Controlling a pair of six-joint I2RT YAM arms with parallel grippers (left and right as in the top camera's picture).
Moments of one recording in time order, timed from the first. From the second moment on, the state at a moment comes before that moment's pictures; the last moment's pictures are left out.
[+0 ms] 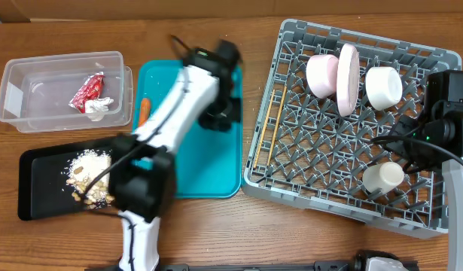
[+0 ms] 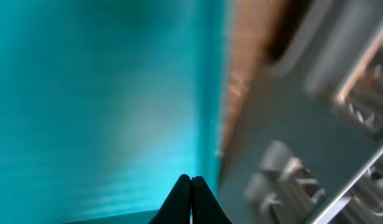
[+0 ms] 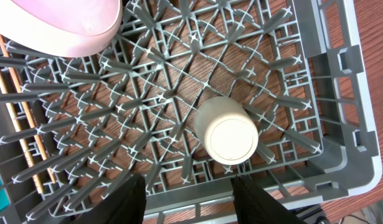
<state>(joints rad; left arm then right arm) -0.46 2.13 1.84 -1.32 0.20 -0.41 -0.13 1.29 1.45 -1.45 0.09 0.38</state>
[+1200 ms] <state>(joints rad) -0.17 2.18 2.08 -1.42 -0.08 -0.31 -0.13 1.29 1.45 -1.45 0.09 0.36</state>
